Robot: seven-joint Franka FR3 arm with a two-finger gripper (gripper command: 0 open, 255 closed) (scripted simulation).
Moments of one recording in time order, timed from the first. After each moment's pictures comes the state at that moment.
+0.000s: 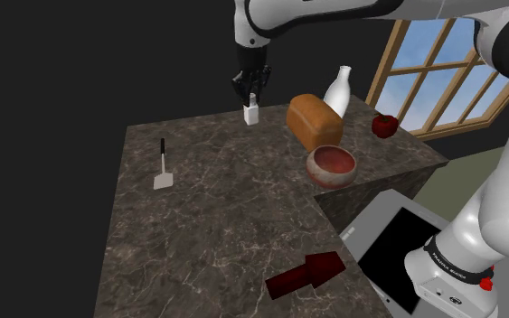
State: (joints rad) arm 0.09 0.26 0.25 -1.48 -0.13 1.78 0.29
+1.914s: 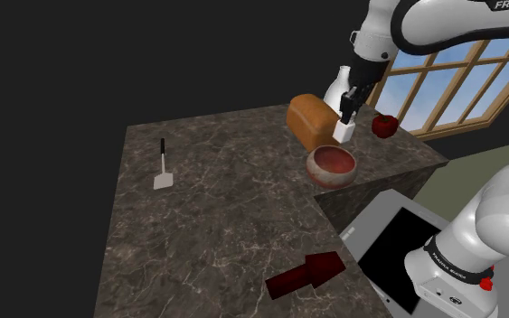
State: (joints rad) arm 0.00 -0.61 0.09 -2.40 0.00 1.85 0.02
